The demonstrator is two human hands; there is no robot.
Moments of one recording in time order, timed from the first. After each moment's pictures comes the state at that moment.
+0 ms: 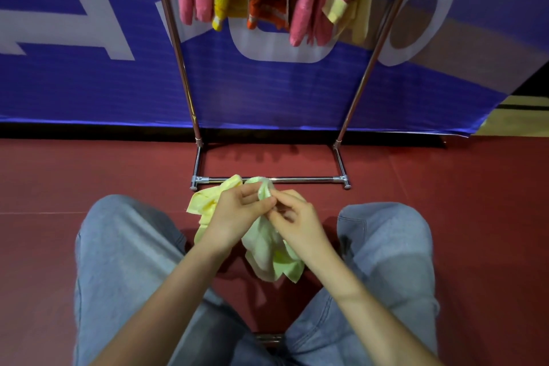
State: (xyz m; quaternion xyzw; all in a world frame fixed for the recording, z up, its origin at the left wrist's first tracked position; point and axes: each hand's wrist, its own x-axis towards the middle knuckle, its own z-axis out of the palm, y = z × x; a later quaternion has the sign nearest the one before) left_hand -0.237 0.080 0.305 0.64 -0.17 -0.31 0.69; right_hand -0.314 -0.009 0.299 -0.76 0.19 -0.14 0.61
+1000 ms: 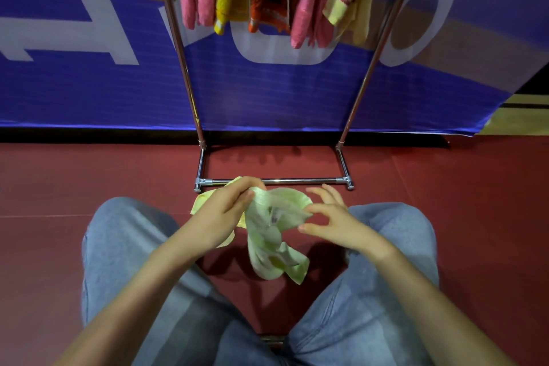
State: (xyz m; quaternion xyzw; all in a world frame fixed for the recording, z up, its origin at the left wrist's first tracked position) left_hand -0.222 0.110 0.327 0.73 -0.41 -0.22 0.51; right_hand -0.336 -0.087 0.281 -0.91 0.16 0.08 0.36
